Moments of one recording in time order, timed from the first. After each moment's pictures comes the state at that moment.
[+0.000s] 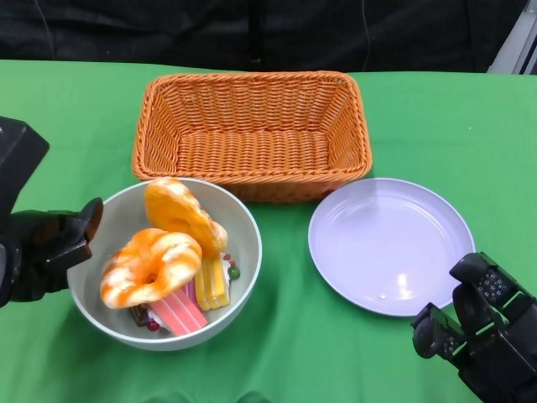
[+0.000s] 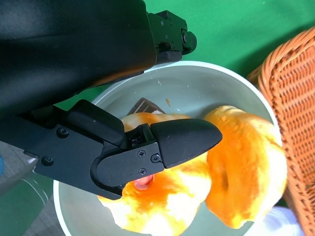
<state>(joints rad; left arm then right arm) -0.49 0.47 -0.05 0.36 -0.16 0.89 -0.51 0.30 -0.06 -0.14 -0.53 1.00 0.59 0.04</state>
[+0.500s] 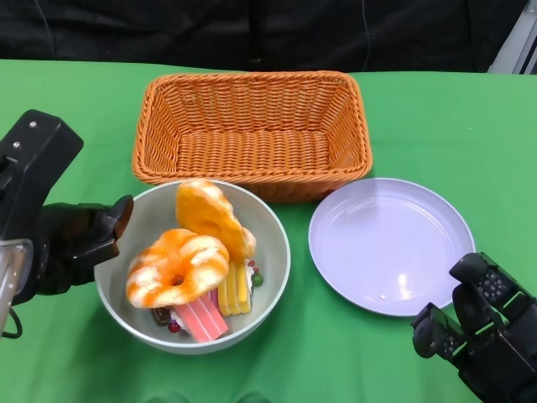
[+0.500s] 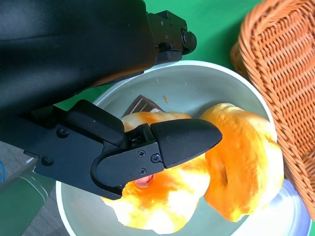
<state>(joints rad) -0.49 0.44 -0.09 0.26 -0.16 0.93 -0.51 0.30 -0.06 -0.14 -0.53 1.00 0.59 0.03</state>
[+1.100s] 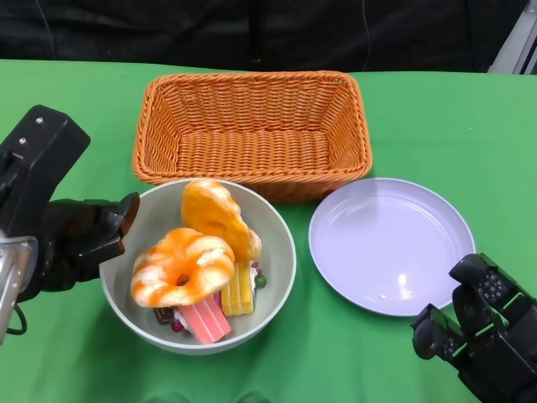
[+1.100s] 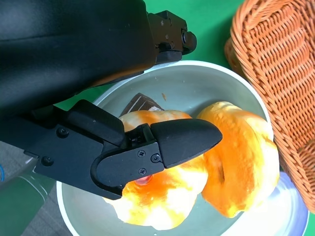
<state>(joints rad) -0.49 0.43 -0.10 0.21 -0.16 0.95 -0.50 0.30 -0.06 -0.14 -0.54 1.00 0.59 0.03</state>
